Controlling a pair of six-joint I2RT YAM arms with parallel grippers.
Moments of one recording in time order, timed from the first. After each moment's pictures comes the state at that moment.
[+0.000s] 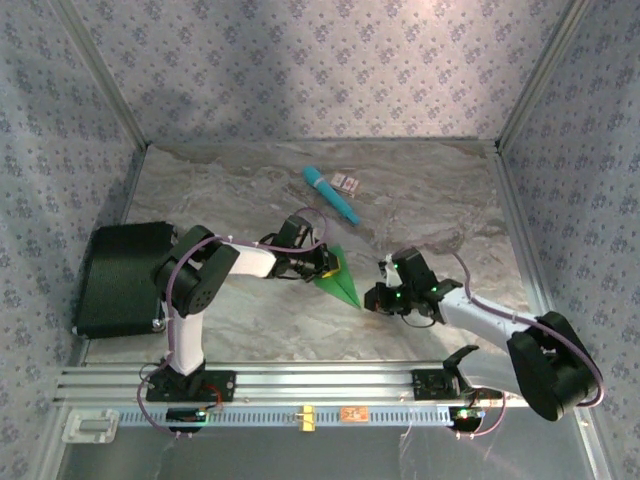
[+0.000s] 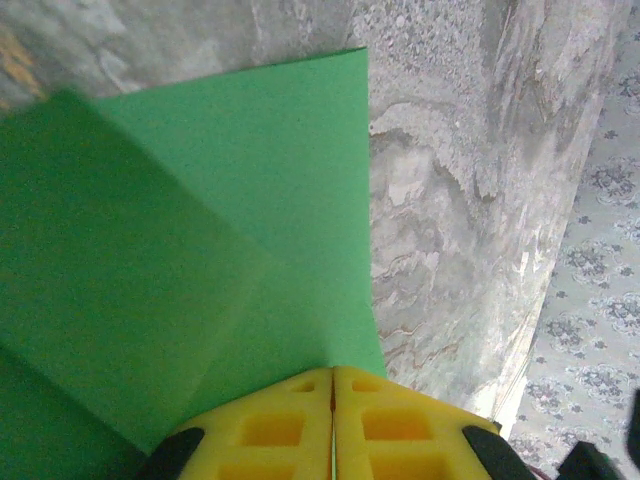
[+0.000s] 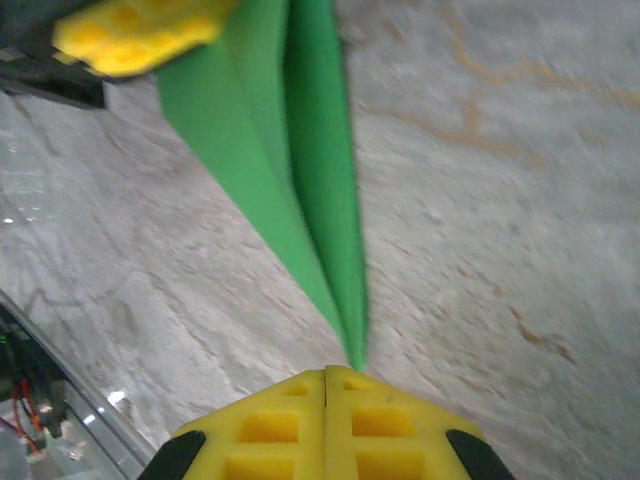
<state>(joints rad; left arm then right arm) -0.68 1.95 0.93 0.23 0.56 -1.06 0.54 1.20 0.44 -0.19 -0.46 0.65</state>
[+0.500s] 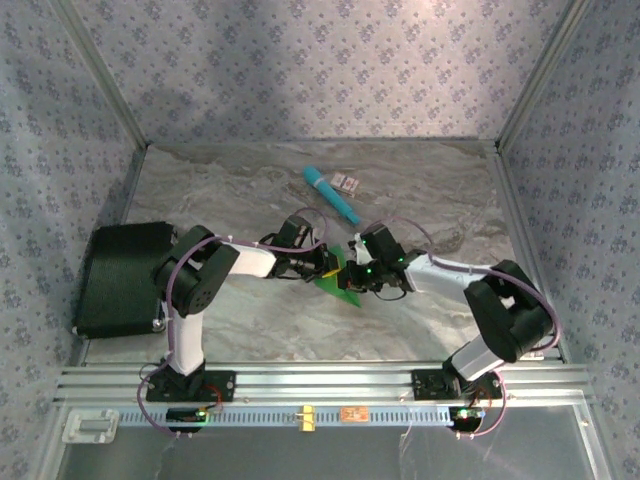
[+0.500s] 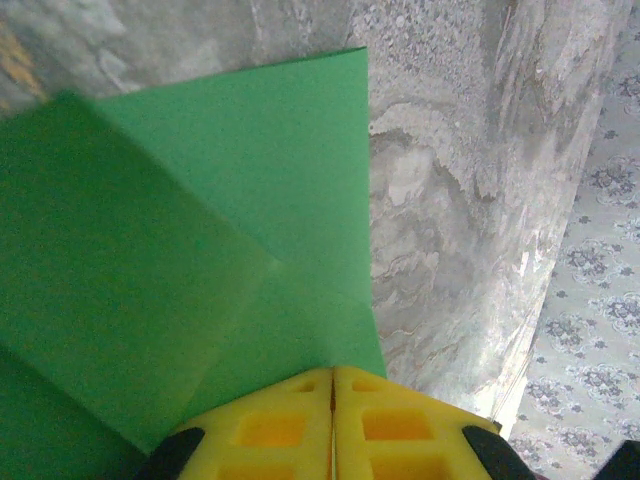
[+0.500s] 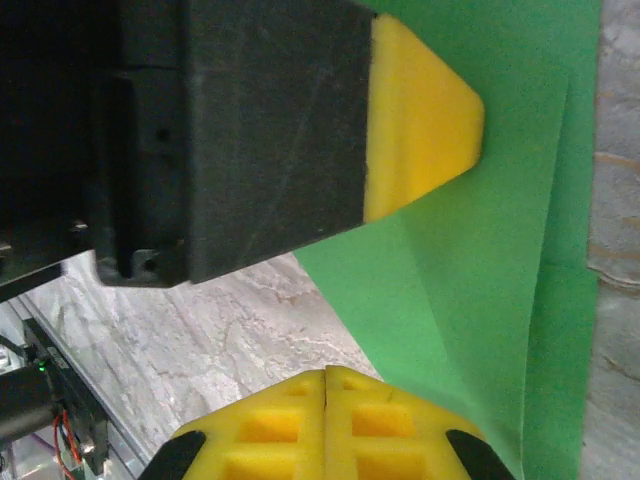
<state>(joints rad) -0.68 1.95 0.93 0.23 0.56 -1.06 0.62 1.55 0.73 -0.15 -0.48 0.65</state>
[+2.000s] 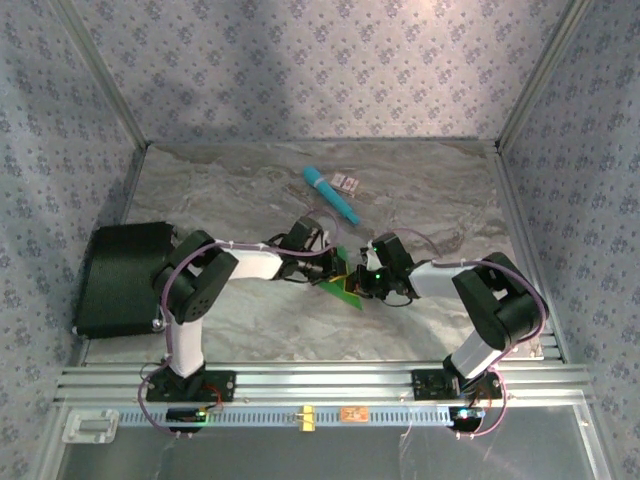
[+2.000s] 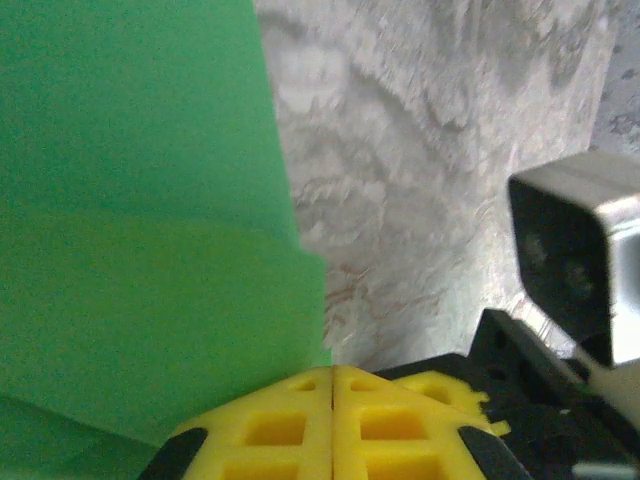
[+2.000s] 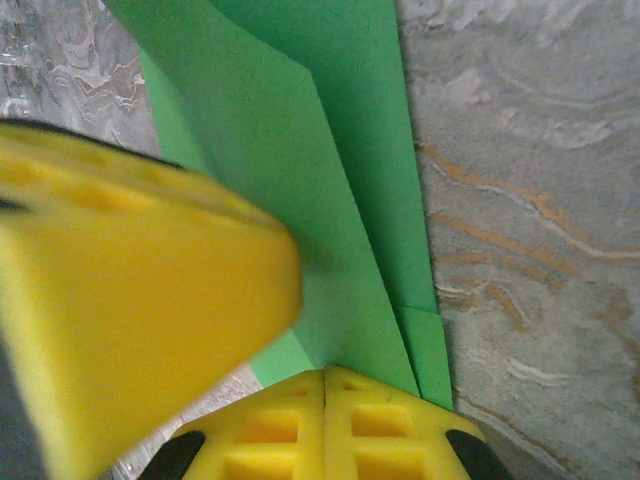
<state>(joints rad) -0.76 1.91 0.97 0.13 0.54 -1.01 0.54 1.61 0.59 0.08 -0.53 0.75</state>
